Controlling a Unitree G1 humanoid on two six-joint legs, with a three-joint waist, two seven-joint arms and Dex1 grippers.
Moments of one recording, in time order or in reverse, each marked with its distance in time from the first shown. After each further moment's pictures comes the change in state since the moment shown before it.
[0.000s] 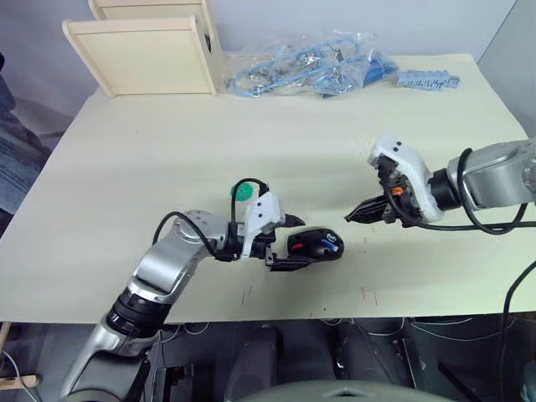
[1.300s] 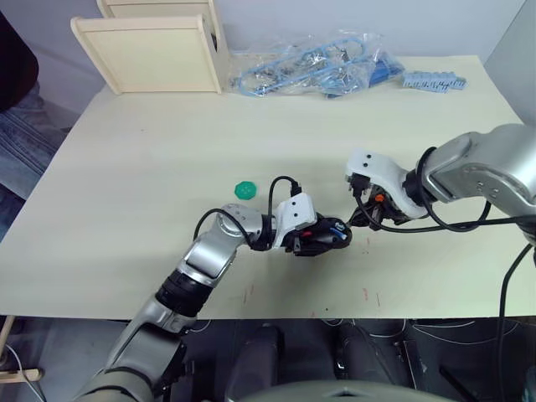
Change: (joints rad) left arm -0.162 -0.186 -0.125 0.290 0.215 -0.184 0.021; right arm -0.187 -0.008 0.429 0.037 -0.510 -0.146 0.391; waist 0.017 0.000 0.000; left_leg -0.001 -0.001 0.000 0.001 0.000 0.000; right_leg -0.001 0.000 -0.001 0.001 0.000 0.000
